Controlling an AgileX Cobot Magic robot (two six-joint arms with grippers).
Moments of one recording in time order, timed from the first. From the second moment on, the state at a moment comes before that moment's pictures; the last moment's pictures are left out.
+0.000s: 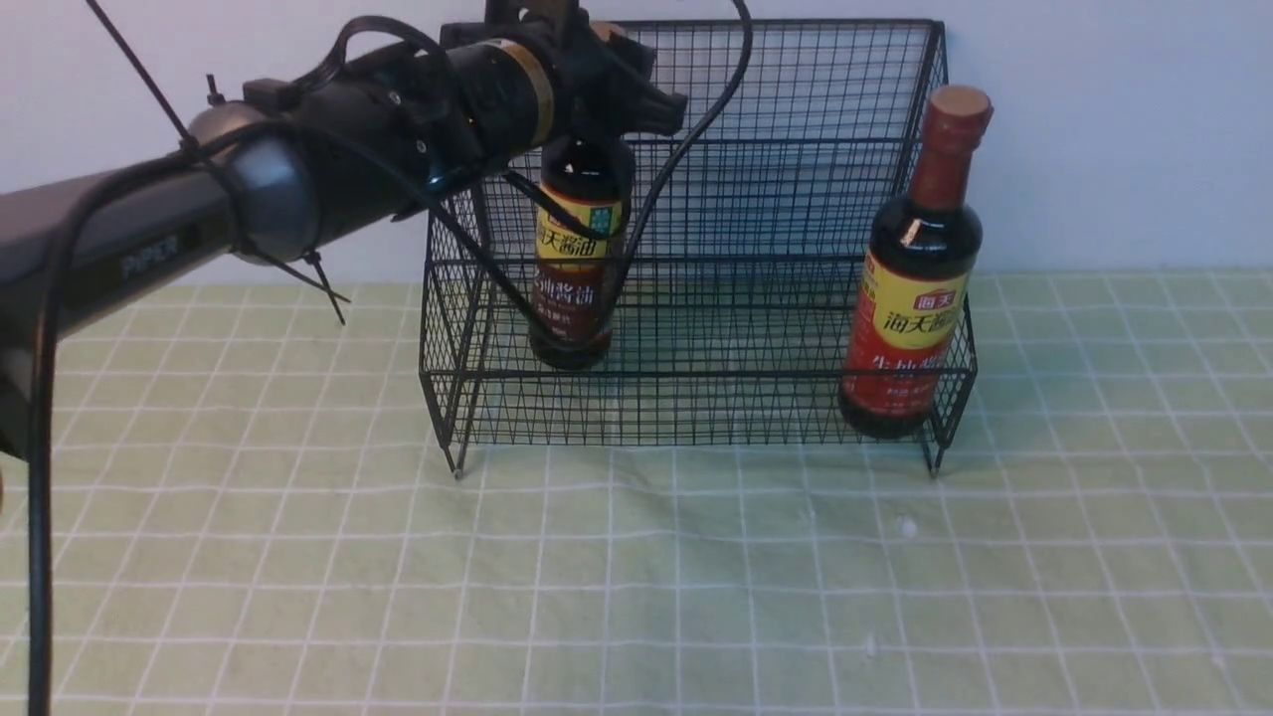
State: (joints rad) right arm 0.21 0.13 -0.27 -0.01 0.05 0.12; left arm -0.40 1.97 -1.62 0.98 -0.05 -0.88
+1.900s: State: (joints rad) right arm 0.21 0.13 -0.27 -0.01 0.05 0.12; left arm -0.51 0.78 -1.02 0.29 0.64 -0.38
